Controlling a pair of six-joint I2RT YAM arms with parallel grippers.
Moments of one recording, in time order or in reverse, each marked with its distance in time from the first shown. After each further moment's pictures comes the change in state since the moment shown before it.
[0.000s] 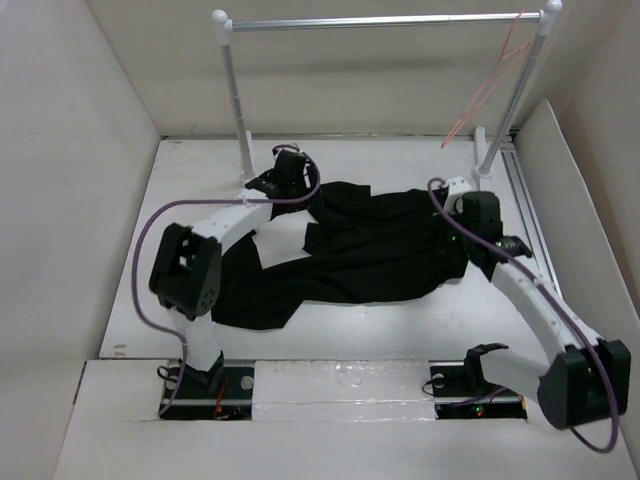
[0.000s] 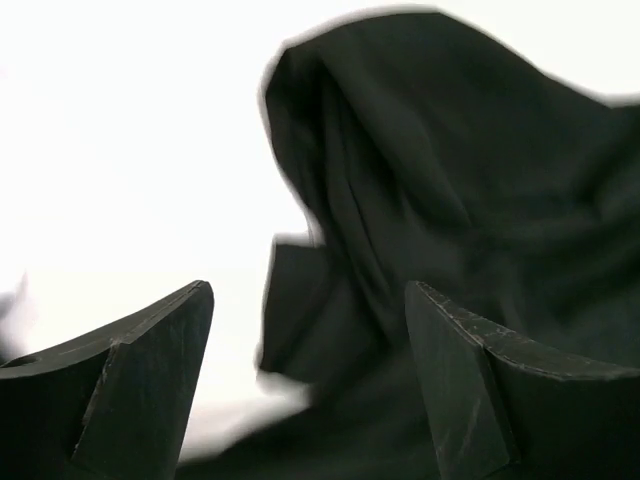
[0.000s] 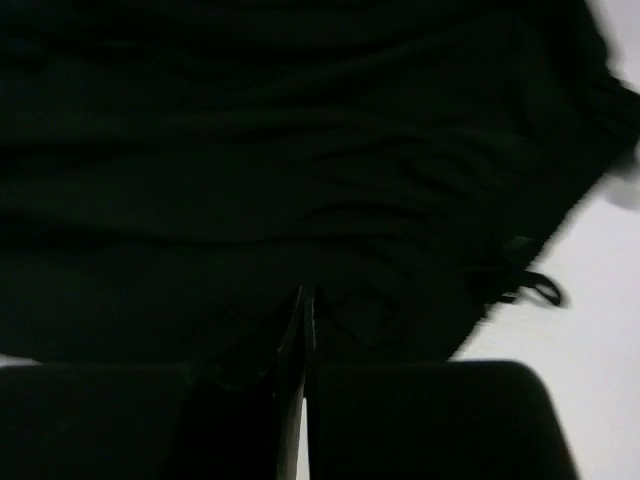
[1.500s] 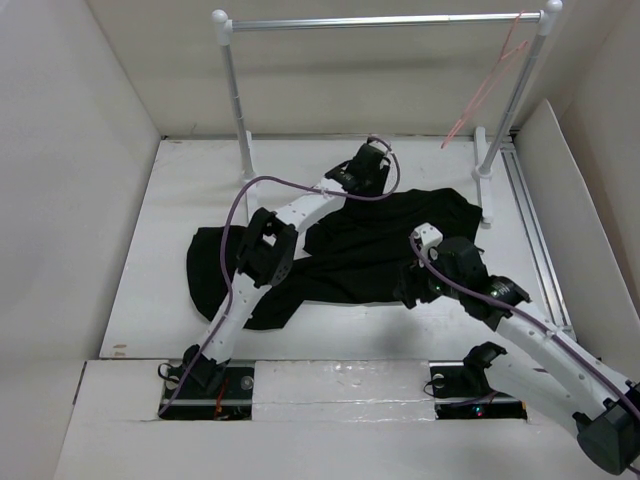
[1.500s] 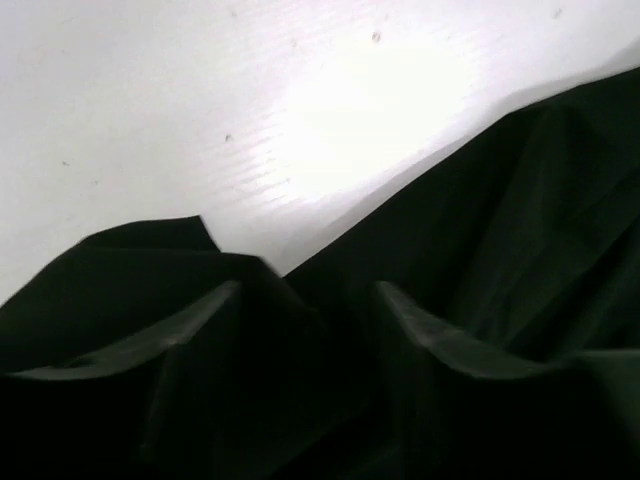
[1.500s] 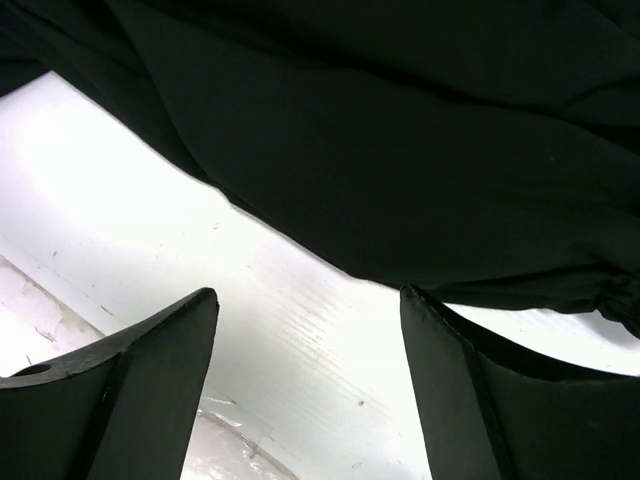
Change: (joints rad) left arm -0.195 0.722 0.871 -0.052 0.012 0.337; right arm 0.423 -0.335 -0.238 -0.138 -0.106 0.159
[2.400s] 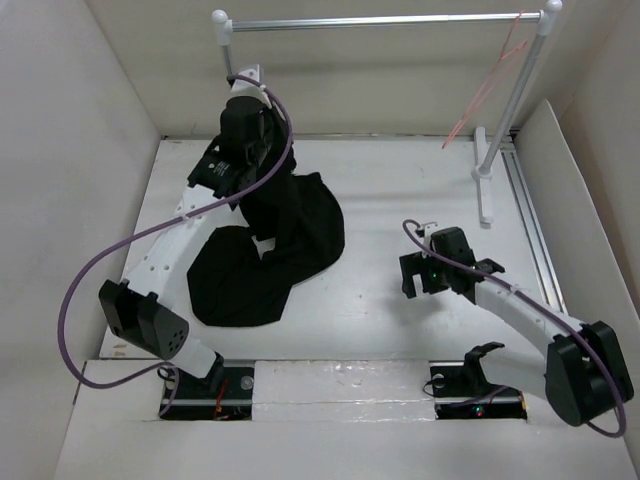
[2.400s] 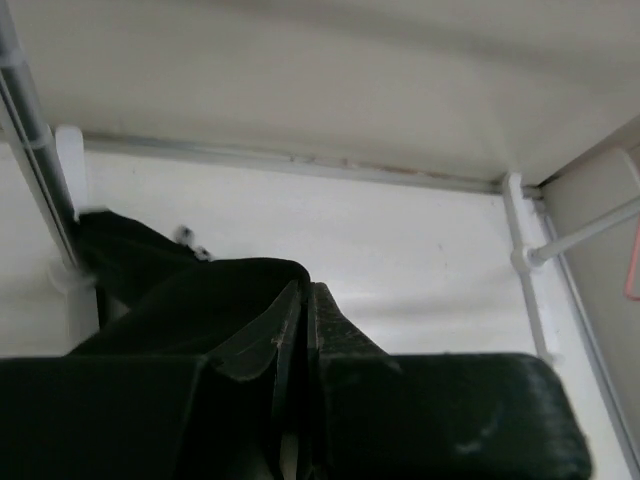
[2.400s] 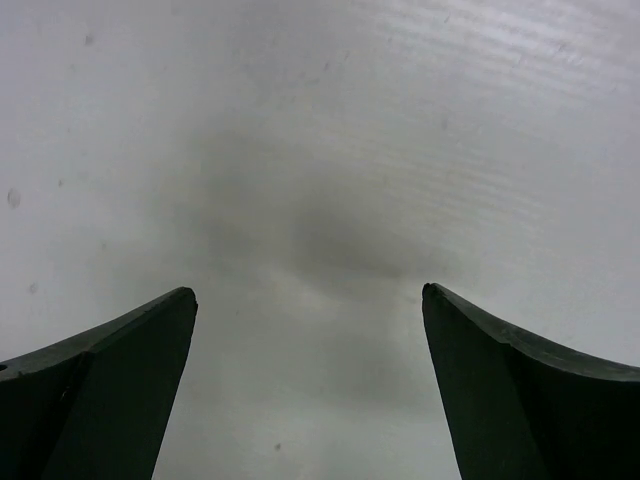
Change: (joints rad) left arm 0.245 -0.969 -0.544 0.084 -0.069 -0.187; right arm -0.153 0.271 -0.051 0.090 0.080 -0.005
